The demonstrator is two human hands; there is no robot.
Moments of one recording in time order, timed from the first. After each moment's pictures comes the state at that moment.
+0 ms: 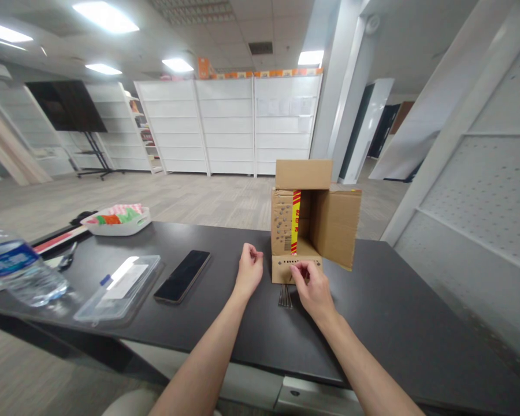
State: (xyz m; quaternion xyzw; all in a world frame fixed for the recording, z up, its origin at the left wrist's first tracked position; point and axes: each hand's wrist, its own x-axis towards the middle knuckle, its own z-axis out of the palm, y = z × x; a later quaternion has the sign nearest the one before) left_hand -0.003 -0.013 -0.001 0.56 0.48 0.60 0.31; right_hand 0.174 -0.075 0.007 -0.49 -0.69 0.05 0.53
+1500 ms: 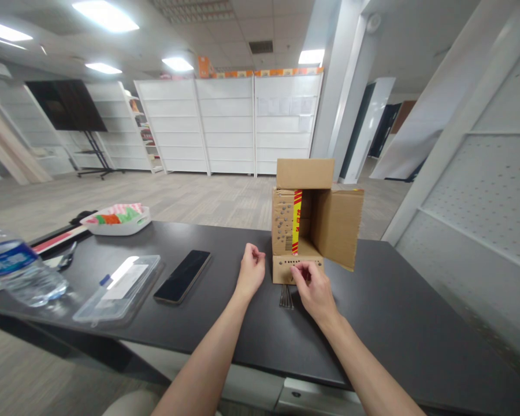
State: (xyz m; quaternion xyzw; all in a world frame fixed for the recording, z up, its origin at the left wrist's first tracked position) left_hand -0.001 -0.020 0.007 0.56 0.48 0.58 0.34; right_hand 0.174 -0.076 0.007 -0.49 -0.70 0.07 0.52
